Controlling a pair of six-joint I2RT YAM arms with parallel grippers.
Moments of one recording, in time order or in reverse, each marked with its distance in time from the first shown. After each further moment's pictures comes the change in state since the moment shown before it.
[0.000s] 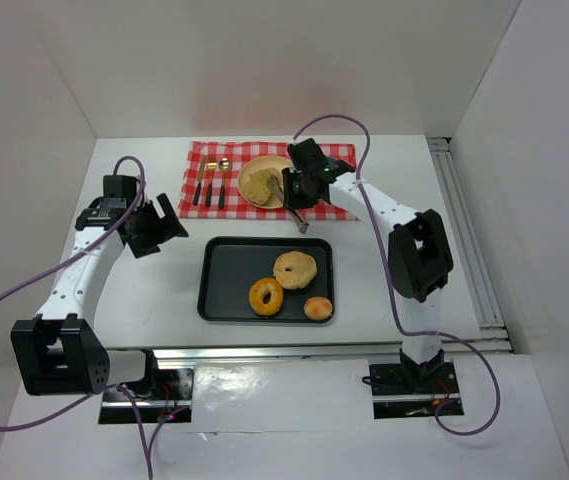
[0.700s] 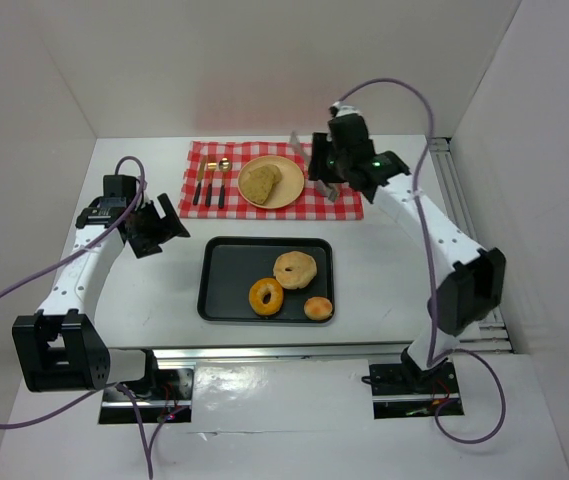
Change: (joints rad) left arm 0.013 0.019 0.000 0.004 0.038 0.003; right arm -0.057 -0.287 -0.030 -0.003 0.151 -0.001
